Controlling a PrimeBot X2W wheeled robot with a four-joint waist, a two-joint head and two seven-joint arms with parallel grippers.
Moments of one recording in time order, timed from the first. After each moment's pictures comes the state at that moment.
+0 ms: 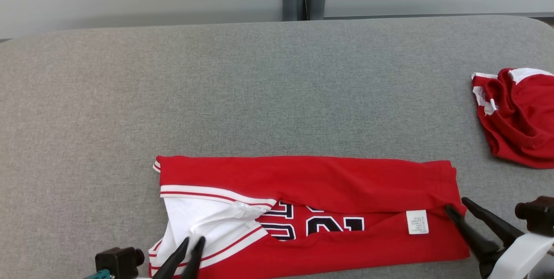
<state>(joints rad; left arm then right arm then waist) 0.07 0.46 -0.58 -0.08 -0.97 0.21 -0.06 -0.09 -0.63 0.49 0.17 0.79 0.13 -0.05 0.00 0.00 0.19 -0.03</state>
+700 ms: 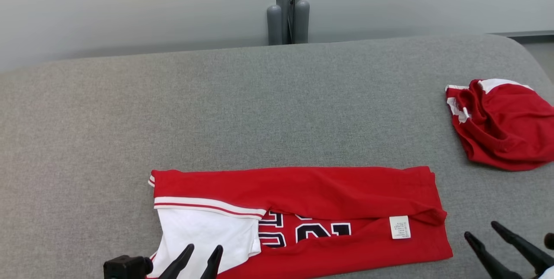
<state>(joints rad) 0.11 0.49 -0.62 -0.15 -0.94 0.21 -0.05 0.03 -0.74 0.53 0.16 0.82 0.13 -0.19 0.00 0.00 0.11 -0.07</state>
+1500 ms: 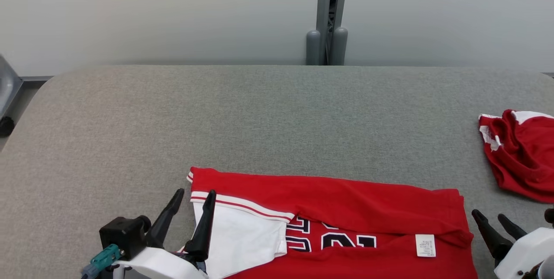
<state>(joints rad) -0.05 0.41 -0.61 -0.09 -0.81 0.27 -0.15 -0.09 -0.43 0.21 0.45 0.84 0.13 0.08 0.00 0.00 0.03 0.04</state>
